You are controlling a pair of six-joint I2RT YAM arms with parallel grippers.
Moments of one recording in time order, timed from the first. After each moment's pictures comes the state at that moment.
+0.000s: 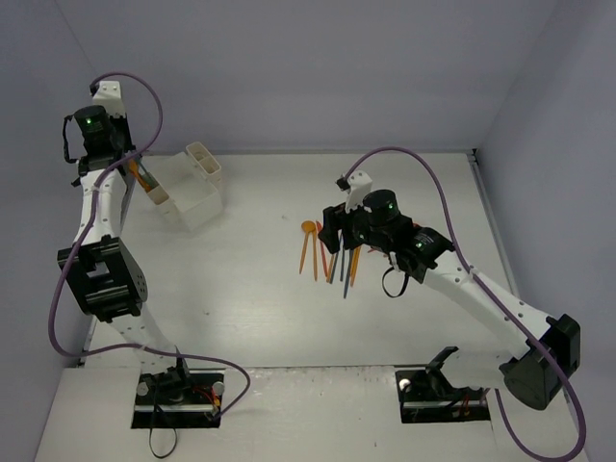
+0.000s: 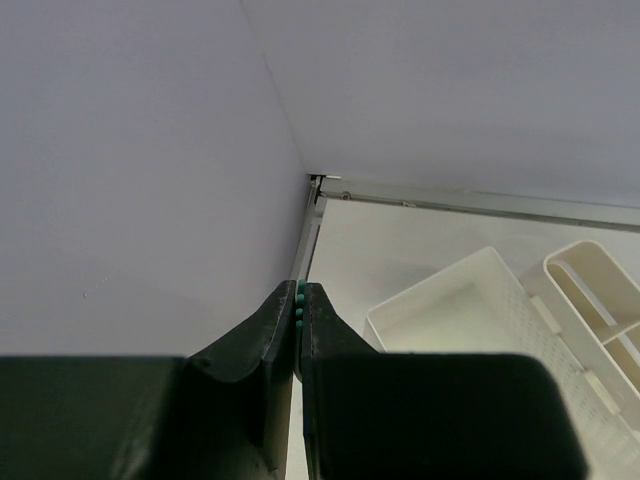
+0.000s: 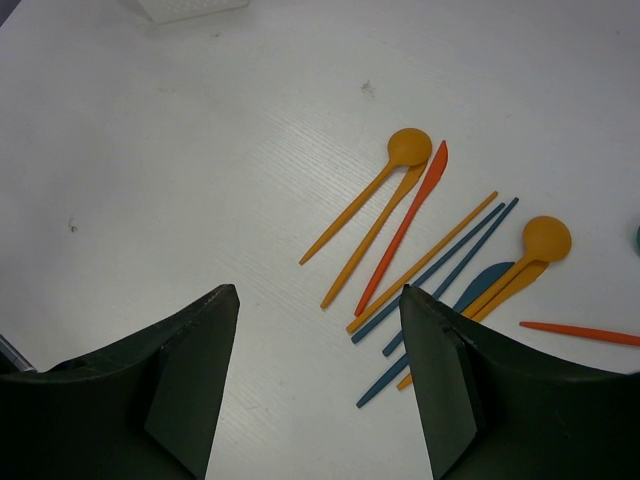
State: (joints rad) left arm 0.28 1.82 1.73 -0.16 0.01 0.18; right arm 0.68 1.23 1.07 -0.33 -0.03 0.18
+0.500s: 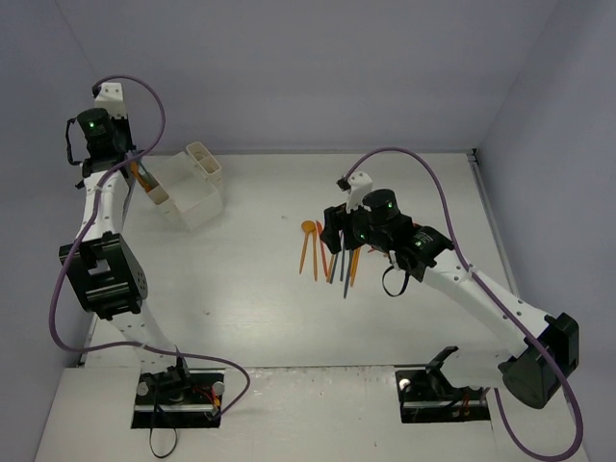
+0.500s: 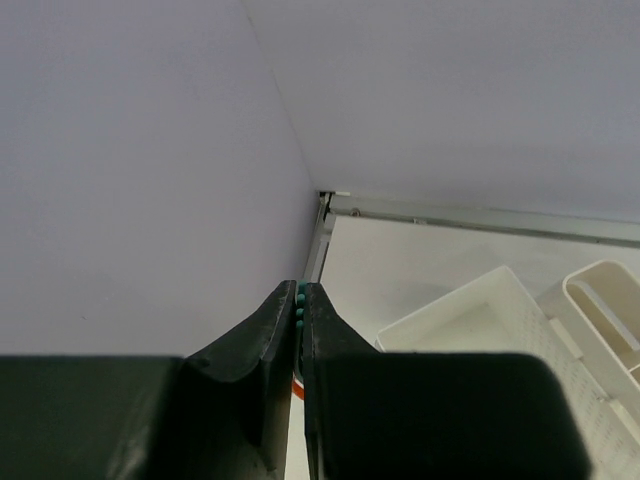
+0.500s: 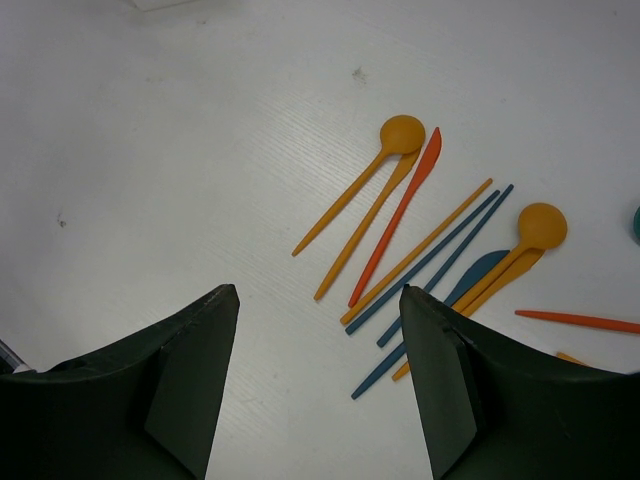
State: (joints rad) left arm 0.28 1.84 1.70 -0.06 0.00 0.19; right arm 0.67 1.24 1.07 -0.35 -0.03 0.18
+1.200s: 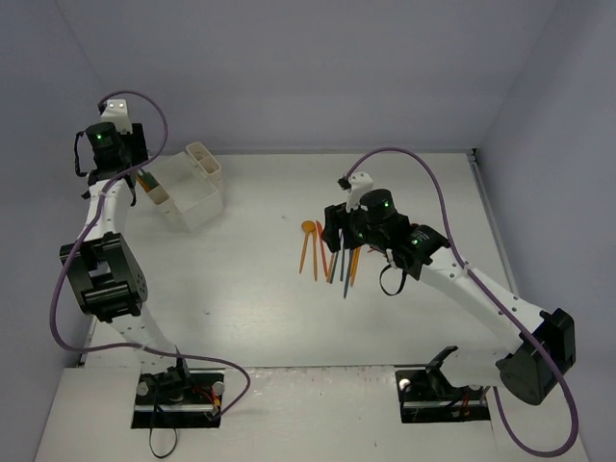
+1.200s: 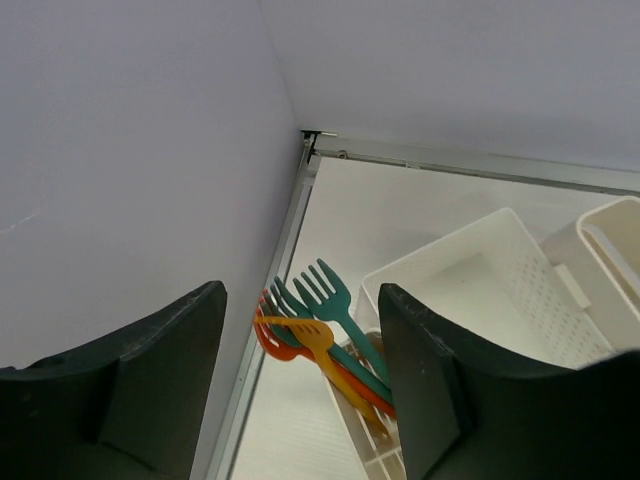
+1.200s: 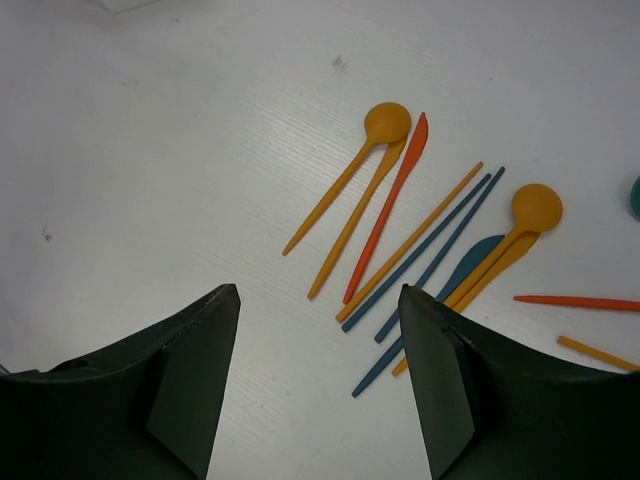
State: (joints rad) left arm 0.28 1.81 1.57 -0.06 -0.01 0.14; right arm 0.66 1.27 1.07 -0.35 0.02 0.23
